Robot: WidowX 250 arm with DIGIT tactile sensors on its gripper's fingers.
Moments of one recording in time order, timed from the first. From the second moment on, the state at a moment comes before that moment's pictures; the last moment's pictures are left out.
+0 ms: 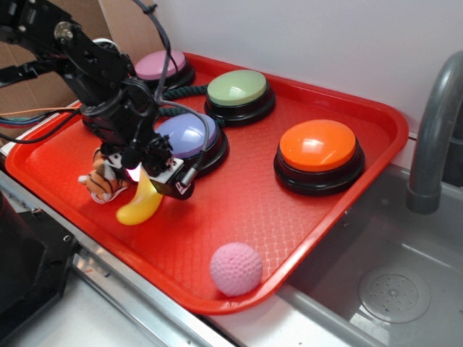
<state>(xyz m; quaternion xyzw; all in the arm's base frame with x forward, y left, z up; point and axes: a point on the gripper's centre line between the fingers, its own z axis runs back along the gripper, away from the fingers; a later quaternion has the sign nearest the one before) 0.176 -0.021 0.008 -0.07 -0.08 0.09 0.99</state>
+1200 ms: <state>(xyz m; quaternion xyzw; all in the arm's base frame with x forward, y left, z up) 0.185 -0.021 0.150 -0.04 -0.04 0.08 1.00</state>
